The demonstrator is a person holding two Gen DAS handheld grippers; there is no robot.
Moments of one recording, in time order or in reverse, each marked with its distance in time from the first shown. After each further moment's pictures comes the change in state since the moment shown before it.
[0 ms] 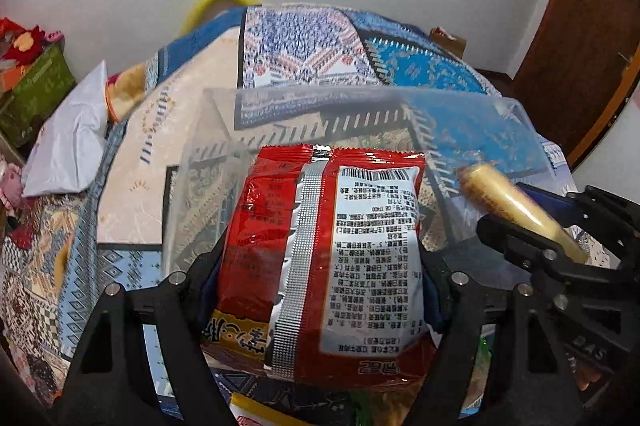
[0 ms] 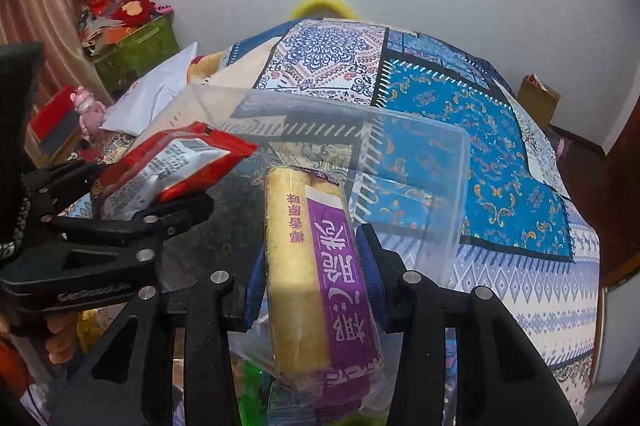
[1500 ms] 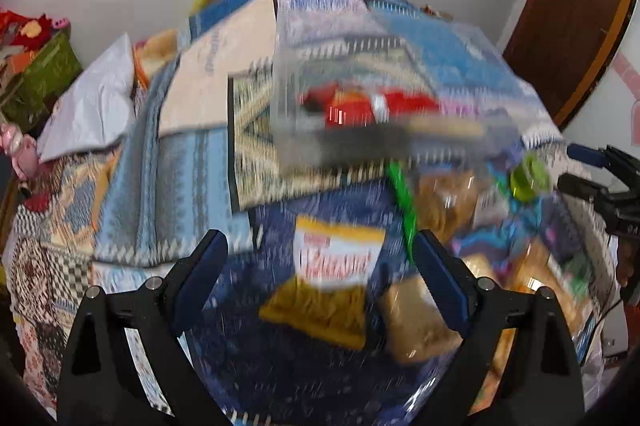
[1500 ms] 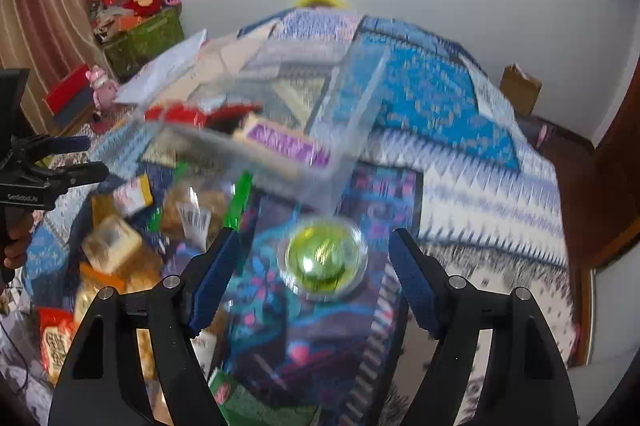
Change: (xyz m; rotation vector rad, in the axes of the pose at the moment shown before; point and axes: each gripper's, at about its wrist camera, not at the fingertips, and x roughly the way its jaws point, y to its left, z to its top) left arm -0.083 0.045 -0.115 0.042 0.053 -0.014; right arm -0.078 -0.022 -0.101 -0.003 0.034 -0.002
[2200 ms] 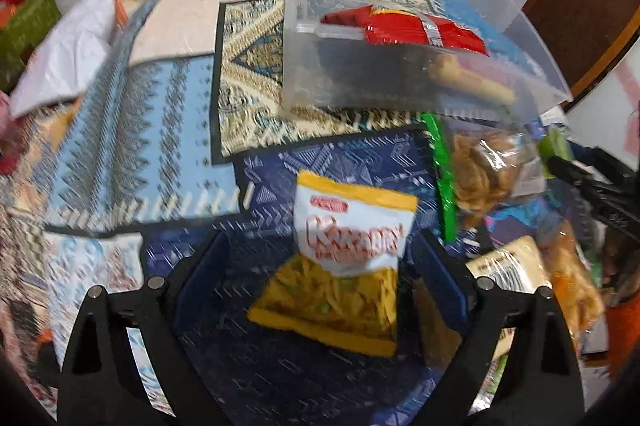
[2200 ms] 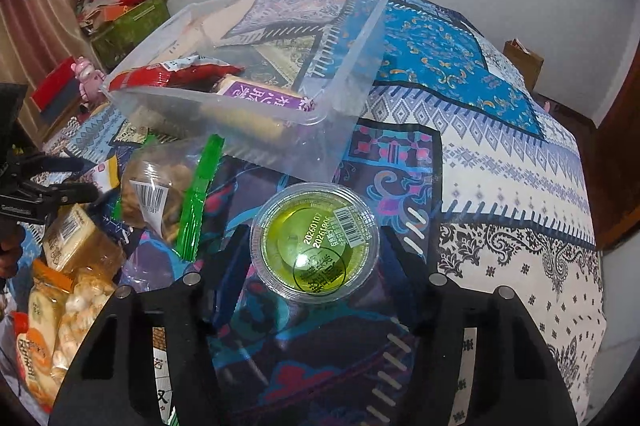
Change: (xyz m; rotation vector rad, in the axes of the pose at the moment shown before) left arm 0.049 0.024 -0.011 -0.081 0.141 -0.109; right arm 0.041 -0.004 -0.009 0.027 0.027 -0.005
